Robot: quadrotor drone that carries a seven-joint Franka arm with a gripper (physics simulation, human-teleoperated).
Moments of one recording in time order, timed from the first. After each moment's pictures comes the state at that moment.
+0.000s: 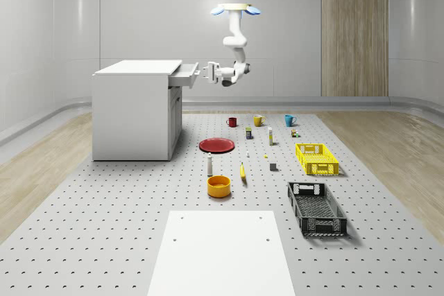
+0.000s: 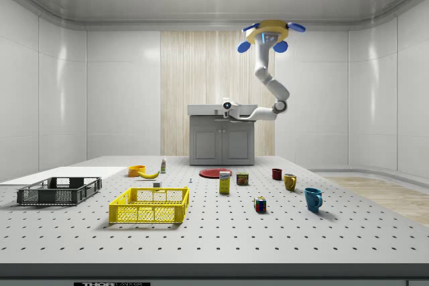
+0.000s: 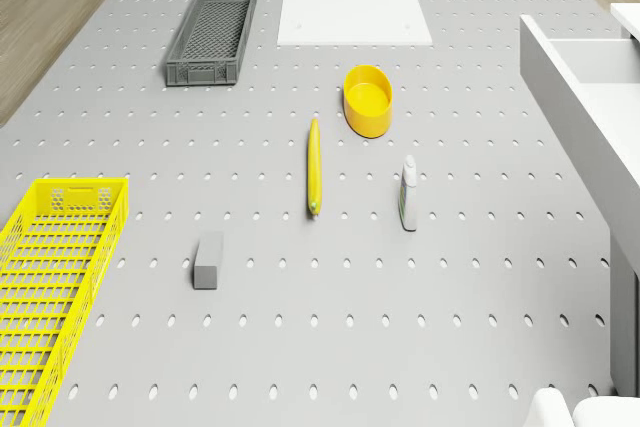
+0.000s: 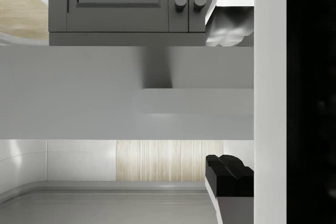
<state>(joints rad) 0.44 -0.75 -0.03 -2.54 1.65 1.98 0.54</state>
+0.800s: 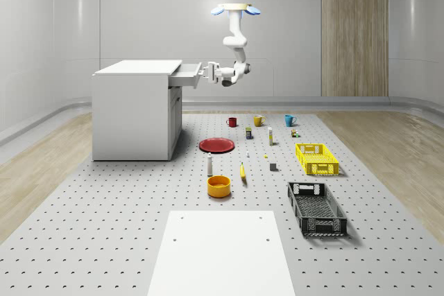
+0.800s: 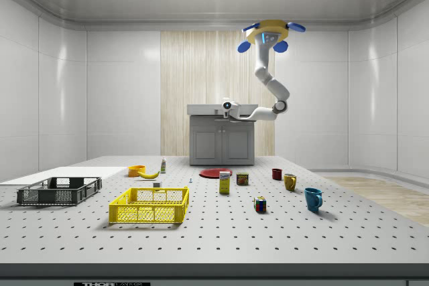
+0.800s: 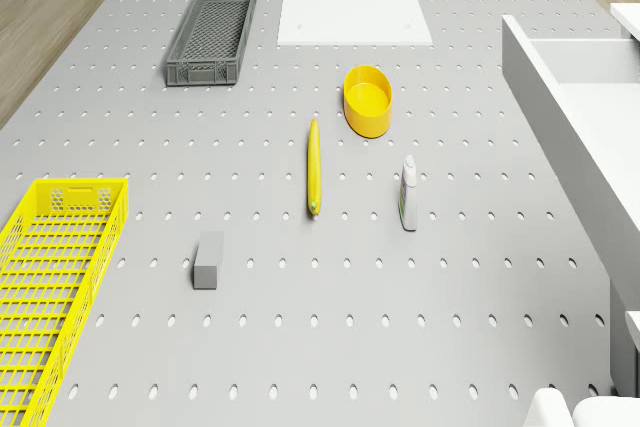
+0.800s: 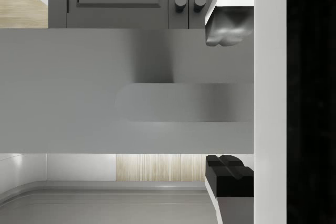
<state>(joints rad) 0.45 -0.75 -0.04 -2.54 1.64 1.98 0.54</state>
